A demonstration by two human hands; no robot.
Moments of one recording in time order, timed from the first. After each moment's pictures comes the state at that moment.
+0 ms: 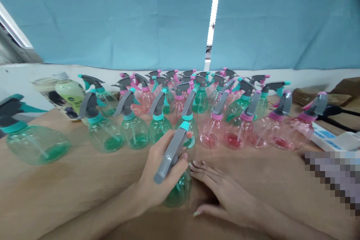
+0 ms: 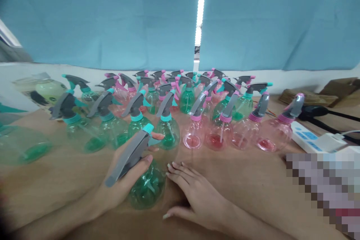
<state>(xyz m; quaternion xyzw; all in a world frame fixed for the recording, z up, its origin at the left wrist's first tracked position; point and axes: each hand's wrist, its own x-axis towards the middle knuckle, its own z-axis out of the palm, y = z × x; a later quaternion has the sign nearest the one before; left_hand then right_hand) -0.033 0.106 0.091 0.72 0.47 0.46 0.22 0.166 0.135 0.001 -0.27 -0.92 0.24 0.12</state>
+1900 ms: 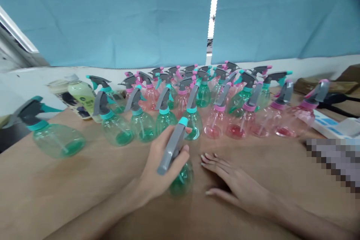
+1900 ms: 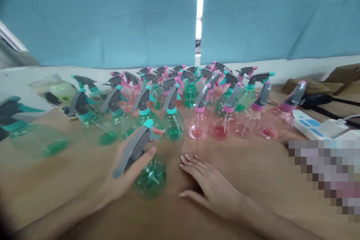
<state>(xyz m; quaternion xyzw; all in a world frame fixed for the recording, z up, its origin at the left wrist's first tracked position) -0.046 0.089 0.098 0.72 0.51 0.43 0.21 0.180 0.116 -0.011 -0.30 -0.92 0.17 0.17</state>
